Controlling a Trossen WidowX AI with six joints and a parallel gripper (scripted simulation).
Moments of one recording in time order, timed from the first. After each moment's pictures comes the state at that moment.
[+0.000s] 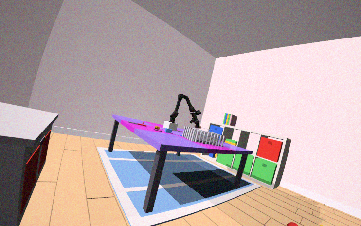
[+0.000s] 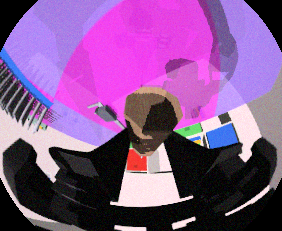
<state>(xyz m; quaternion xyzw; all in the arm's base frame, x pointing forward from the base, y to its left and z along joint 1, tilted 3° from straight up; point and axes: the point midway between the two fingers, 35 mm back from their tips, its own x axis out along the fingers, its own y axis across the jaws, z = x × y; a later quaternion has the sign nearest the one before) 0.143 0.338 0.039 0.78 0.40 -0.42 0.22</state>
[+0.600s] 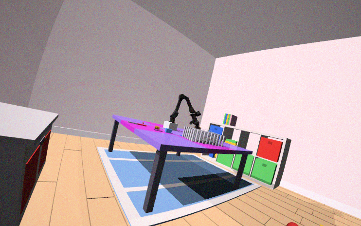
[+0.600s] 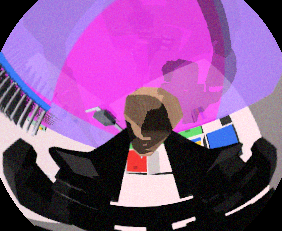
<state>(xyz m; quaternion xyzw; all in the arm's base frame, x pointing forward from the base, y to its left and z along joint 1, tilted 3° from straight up) 0.144 0.338 0.023 0.78 0.40 -0.42 0.22</state>
